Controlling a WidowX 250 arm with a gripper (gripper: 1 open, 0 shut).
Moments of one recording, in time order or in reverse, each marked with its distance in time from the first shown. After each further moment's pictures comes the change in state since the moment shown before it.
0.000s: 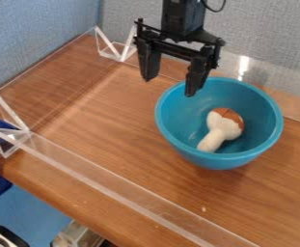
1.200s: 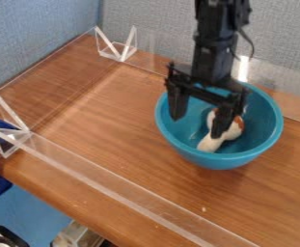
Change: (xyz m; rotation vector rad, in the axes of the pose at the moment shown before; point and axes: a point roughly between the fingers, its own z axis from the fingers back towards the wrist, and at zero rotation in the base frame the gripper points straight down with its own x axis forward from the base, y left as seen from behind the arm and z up) arm 0.007 -0.042 -0.052 -0.029 0.050 -0.105
